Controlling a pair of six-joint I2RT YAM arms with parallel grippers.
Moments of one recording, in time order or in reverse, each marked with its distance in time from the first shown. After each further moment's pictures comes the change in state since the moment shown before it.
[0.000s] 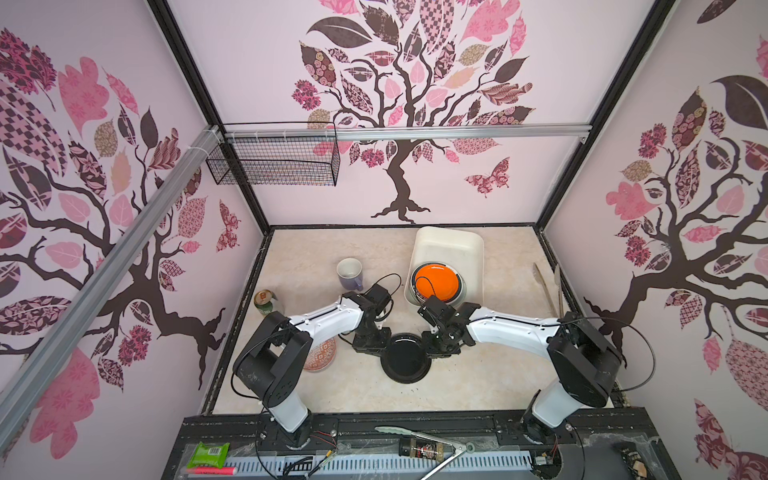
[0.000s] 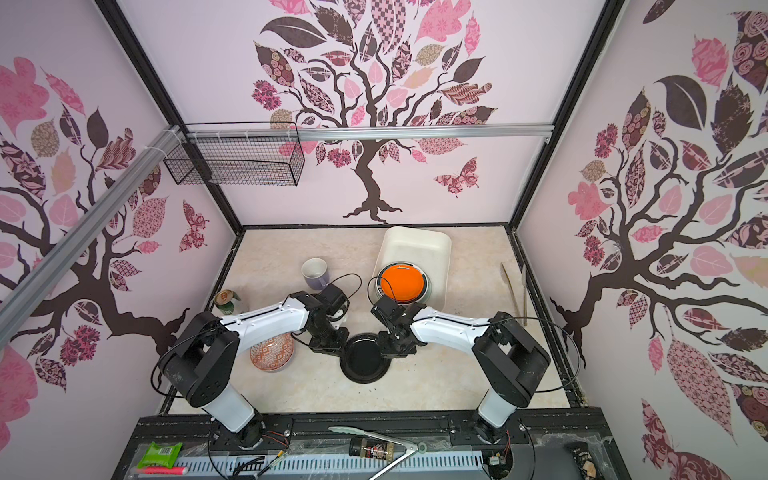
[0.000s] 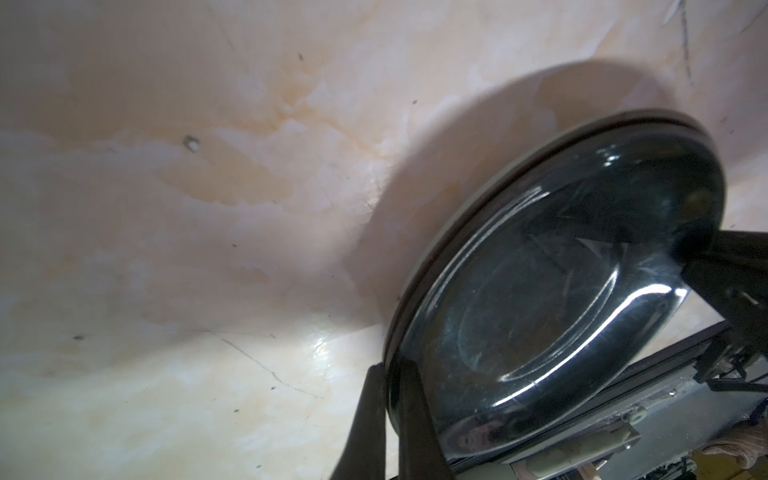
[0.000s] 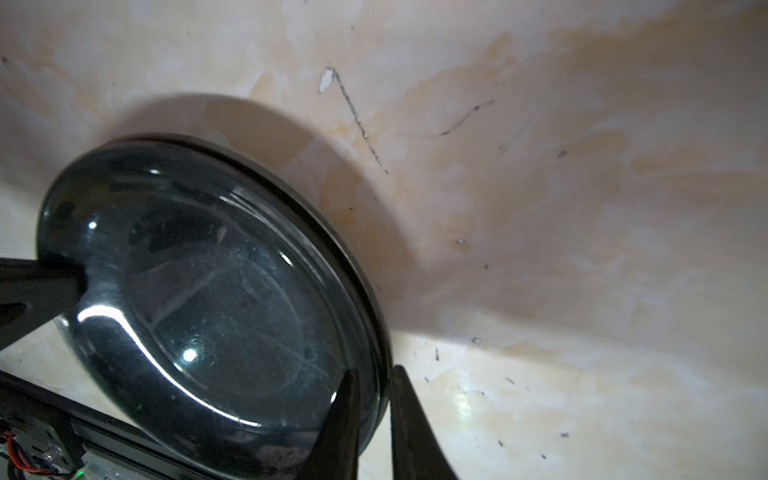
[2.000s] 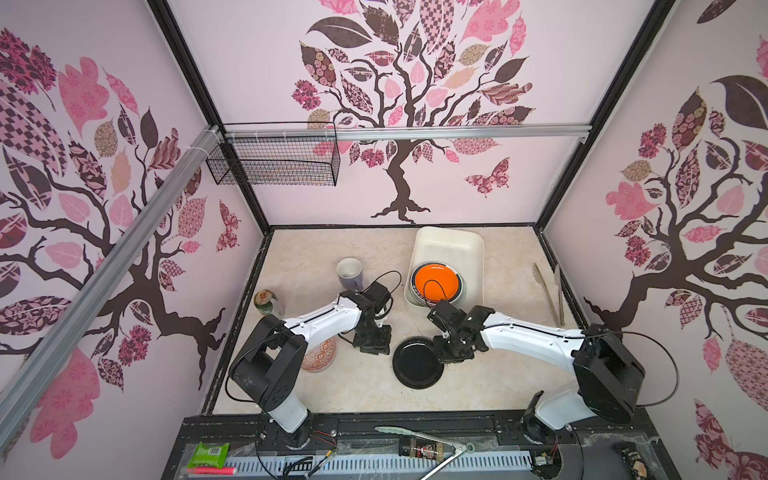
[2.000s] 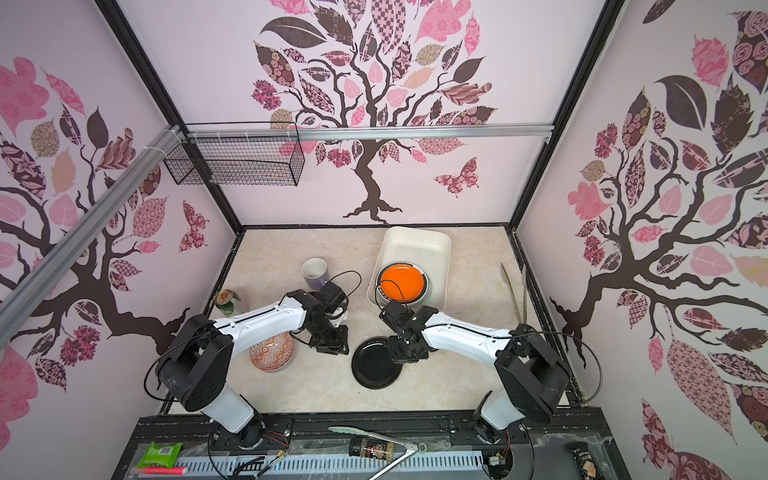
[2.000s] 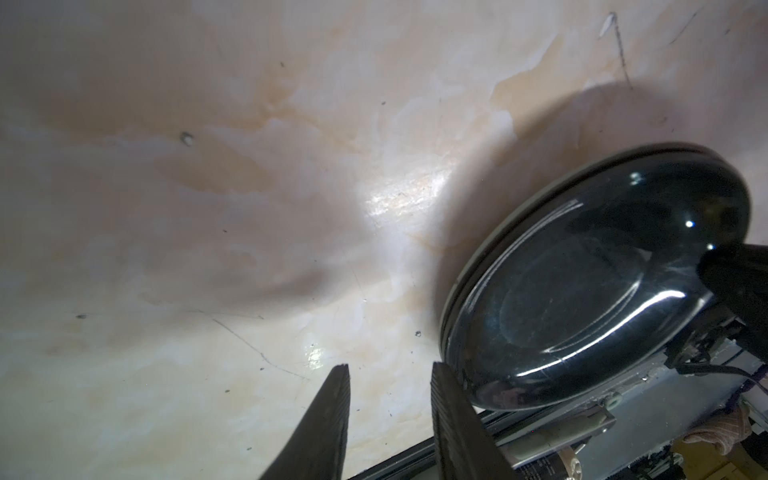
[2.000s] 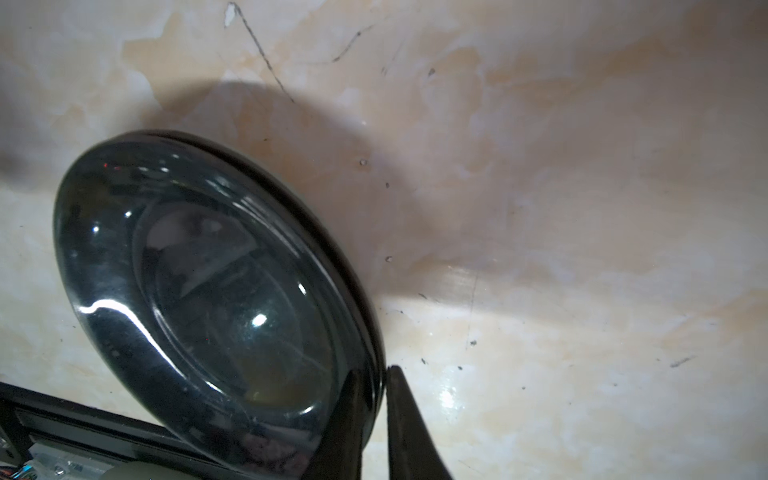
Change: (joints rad) left arm -0.010 -0.031 0.020 -0.023 0.024 -0.013; right arm -0.005 -0.131 -0.060 -0.121 0.071 0.003
